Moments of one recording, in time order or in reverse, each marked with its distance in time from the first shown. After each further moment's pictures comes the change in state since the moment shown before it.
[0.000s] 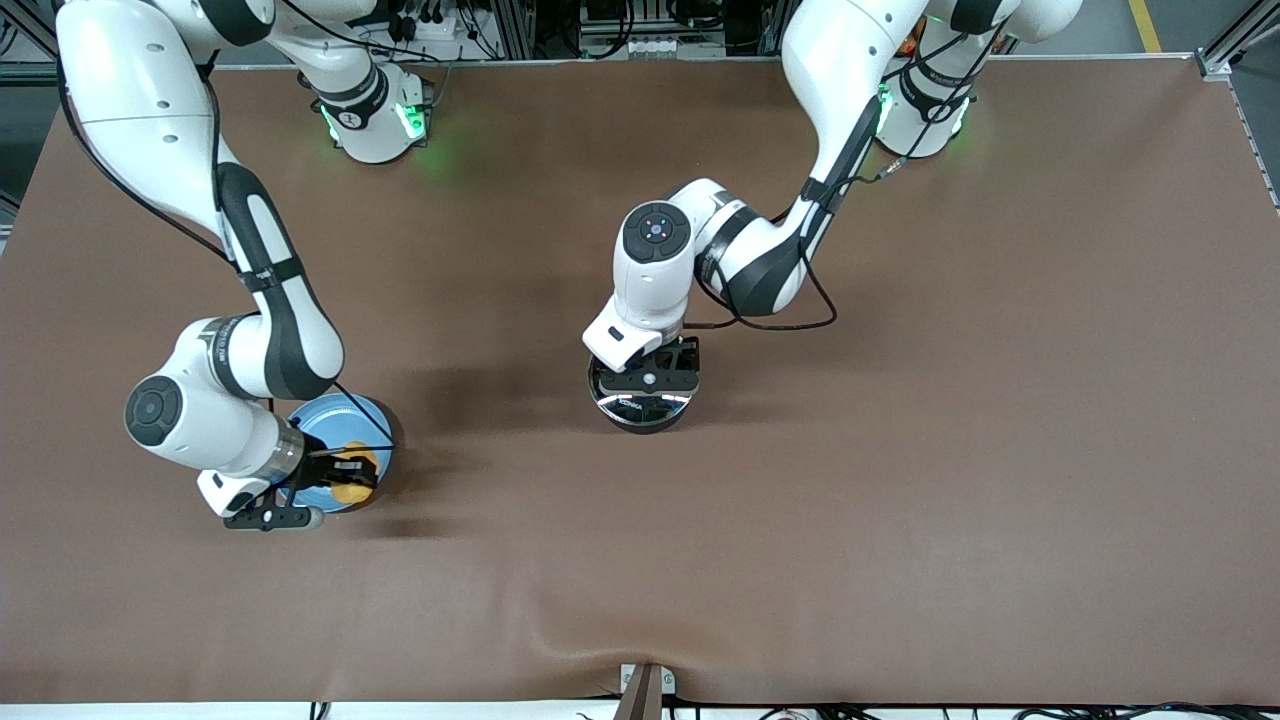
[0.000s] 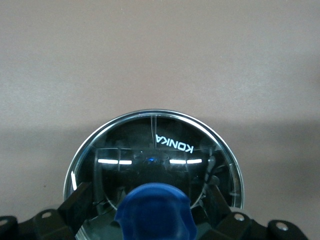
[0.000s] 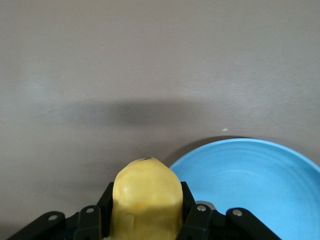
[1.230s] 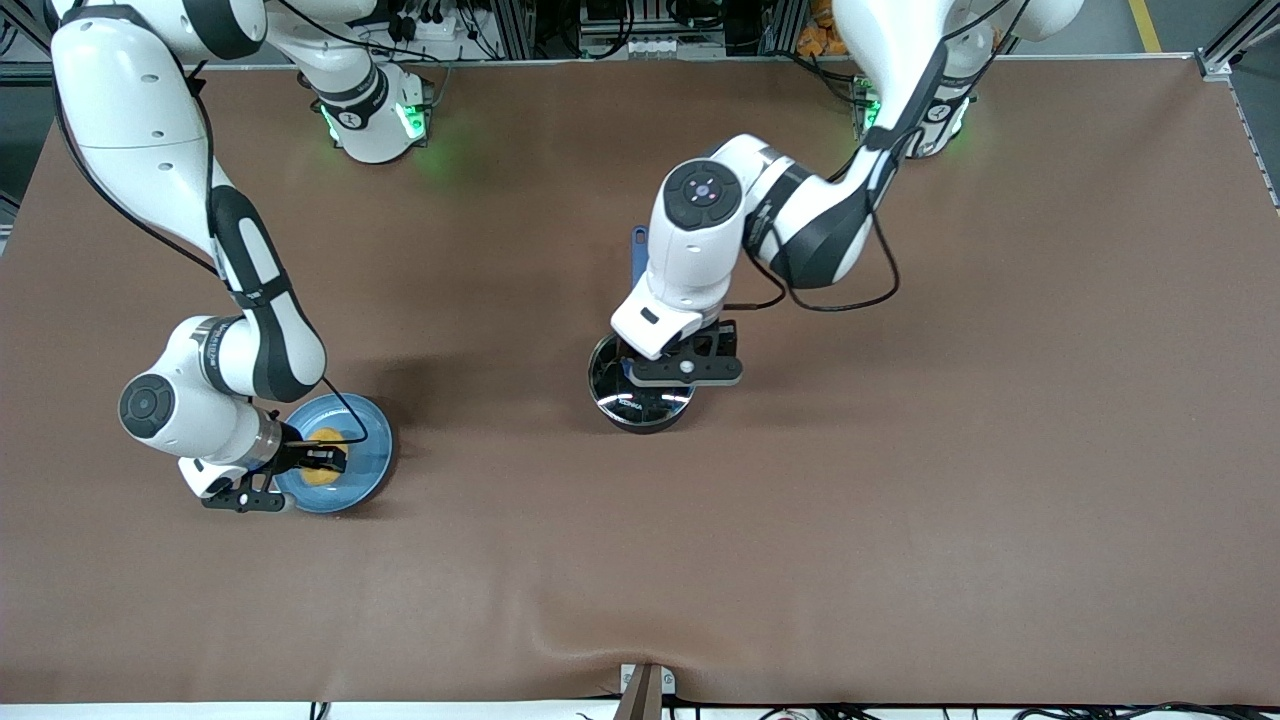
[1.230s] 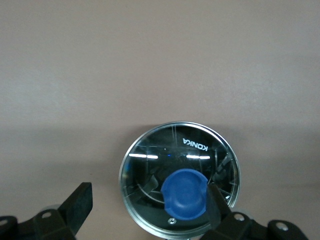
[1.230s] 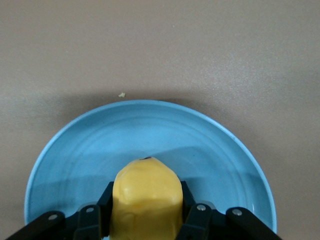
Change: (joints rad) left arm 0.048 -0.133 -0.005 -0.006 0.000 -0.131 0.030; right arm -0.030 0.027 -0.091 -0.124 -0.018 0.096 -0.043
